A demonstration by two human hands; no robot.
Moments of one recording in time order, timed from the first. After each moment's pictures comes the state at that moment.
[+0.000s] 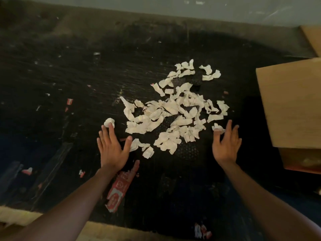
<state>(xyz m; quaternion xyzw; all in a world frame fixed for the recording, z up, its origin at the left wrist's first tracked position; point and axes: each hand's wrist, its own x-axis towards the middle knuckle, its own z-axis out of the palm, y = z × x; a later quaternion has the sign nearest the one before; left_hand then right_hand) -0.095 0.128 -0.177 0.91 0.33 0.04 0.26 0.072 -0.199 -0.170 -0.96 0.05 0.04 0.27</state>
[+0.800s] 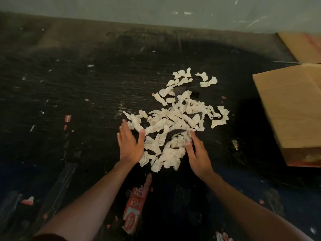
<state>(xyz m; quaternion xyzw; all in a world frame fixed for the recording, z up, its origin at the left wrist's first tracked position) -0.028 0.140 -0.158 0.87 0.27 0.04 0.41 0.011 -0.098 -0.154 -0.89 -0.09 0.11 0.43</state>
